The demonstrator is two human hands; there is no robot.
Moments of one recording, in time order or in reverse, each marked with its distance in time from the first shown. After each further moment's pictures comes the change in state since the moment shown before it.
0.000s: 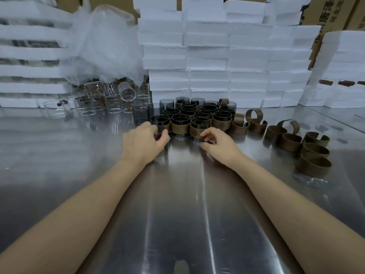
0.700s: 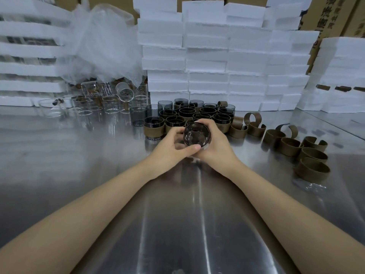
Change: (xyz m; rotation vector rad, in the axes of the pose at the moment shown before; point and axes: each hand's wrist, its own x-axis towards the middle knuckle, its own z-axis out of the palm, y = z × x) left_hand -0.009 0.049 0.012 -1.118 -0.487 -0.194; right_hand -0.011 -0.018 0.006 0.282 0.126 -0.268
